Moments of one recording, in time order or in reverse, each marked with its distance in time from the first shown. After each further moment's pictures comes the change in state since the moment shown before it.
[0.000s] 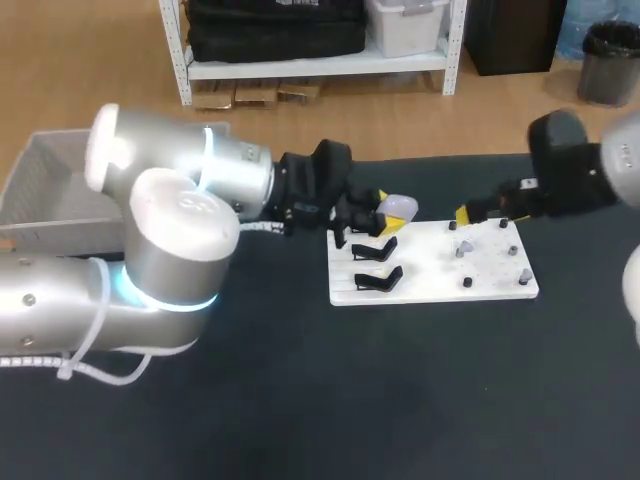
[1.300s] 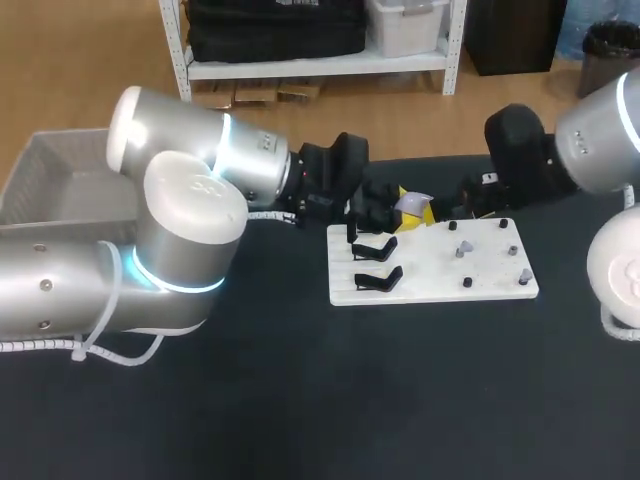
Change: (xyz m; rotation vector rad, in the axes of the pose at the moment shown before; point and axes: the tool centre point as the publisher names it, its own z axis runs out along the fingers) left arm -0.017 -0.010 0.013 0.086 -0.030 0.059; right arm -0.010 0.025 0.022 -0.020 0.052 -0.031
